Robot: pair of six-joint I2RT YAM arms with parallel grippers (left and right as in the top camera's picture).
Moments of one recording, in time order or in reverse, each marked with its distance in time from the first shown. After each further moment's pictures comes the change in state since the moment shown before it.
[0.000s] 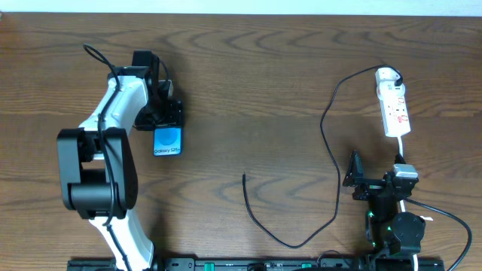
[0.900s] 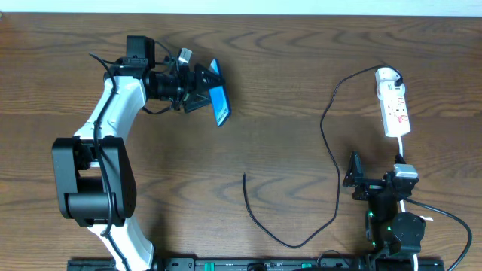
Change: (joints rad) left arm -0.002 -0.047 0.000 0.314 0.994 -0.506; right arm 0.000 0.000 0.000 0.000 0.000 0.000
